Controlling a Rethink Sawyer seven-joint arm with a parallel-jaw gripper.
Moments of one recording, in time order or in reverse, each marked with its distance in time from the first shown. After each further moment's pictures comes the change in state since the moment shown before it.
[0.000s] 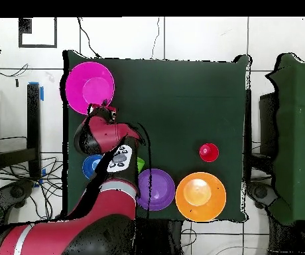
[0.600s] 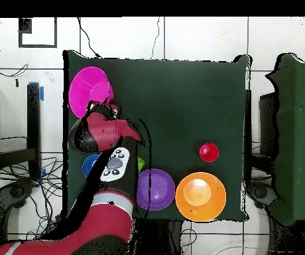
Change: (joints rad) arm 0.028 -0.084 -0.059 0.002 0.001 0.144 0.000
